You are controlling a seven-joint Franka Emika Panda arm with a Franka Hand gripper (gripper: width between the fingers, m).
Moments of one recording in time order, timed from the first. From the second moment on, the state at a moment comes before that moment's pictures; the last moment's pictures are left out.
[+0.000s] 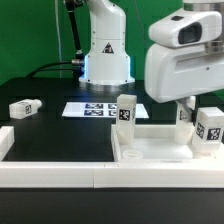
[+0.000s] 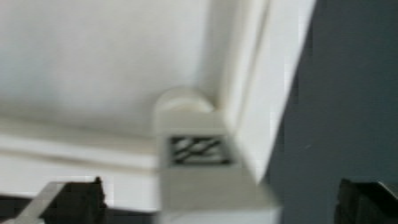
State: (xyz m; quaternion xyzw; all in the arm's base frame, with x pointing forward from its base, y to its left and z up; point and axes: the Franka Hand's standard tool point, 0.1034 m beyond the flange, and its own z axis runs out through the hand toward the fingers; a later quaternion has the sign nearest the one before) arm 0.629 0.110 0.093 -0.99 -0.12 0.03 0.07
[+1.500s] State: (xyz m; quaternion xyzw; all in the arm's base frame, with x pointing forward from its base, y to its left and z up) arm 0.627 0.116 0.081 -0.98 0.21 0.01 0.06
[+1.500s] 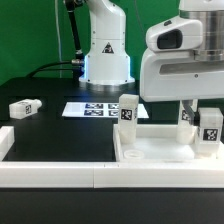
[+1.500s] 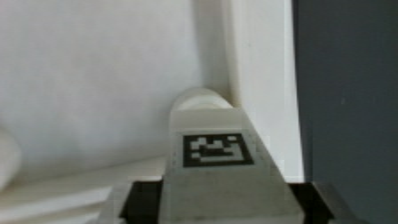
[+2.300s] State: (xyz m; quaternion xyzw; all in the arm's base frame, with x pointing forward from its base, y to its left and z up) arm 0.622 0.127 0.079 -0.82 0.57 0.02 0.09
